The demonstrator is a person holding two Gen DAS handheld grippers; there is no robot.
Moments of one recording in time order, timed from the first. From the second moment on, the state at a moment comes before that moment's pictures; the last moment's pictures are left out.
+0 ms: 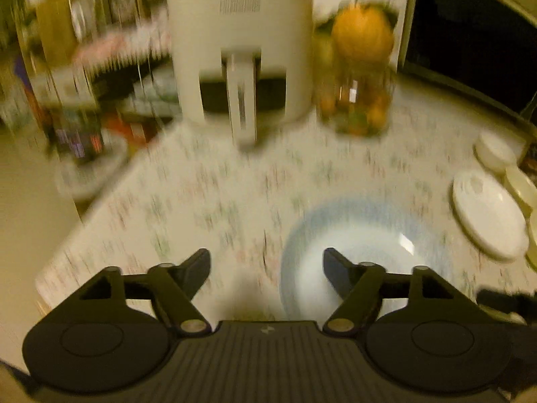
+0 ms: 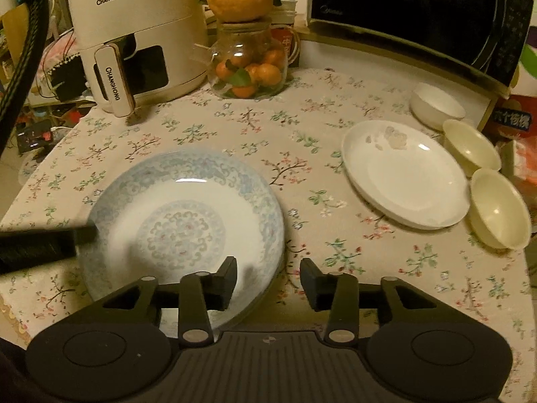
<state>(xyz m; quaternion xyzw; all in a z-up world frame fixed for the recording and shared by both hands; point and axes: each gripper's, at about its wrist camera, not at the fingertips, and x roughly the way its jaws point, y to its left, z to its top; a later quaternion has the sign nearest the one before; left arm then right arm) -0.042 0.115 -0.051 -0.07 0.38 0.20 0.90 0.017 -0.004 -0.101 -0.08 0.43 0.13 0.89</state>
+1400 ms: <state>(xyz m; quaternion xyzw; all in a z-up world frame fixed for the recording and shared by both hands) -0.001 -0.006 0.020 0.17 0.05 0.22 0.96 0.022 -0.023 -0.101 -0.14 0.42 0.04 0.89</state>
